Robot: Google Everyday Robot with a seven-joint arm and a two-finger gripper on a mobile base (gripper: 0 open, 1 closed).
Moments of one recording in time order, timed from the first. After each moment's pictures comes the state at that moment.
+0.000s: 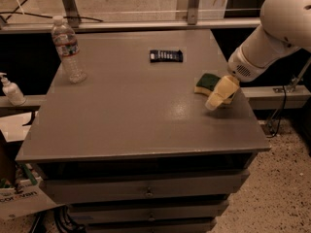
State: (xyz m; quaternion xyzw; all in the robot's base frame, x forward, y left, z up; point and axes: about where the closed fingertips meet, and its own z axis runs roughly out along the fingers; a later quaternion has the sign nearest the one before) arm 0.611 -0.202 0.832 -0.47 0.85 0.04 0.22
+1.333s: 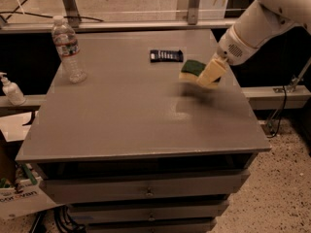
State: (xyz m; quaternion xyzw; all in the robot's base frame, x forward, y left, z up) arm 0.620 -0.161 0.868 -0.49 0.84 0.11 0.22
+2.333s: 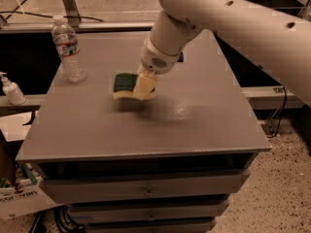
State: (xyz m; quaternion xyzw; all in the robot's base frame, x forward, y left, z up) arm 0.584 0.029 0.861 -0.66 0.72 0.10 0.20
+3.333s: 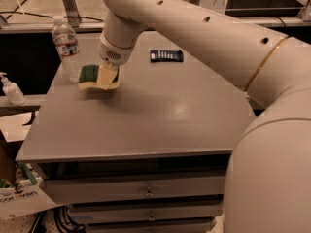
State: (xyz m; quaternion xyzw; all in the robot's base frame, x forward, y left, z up) arm 0.635 0.130 0.856 -0.67 0.70 0.08 0.22
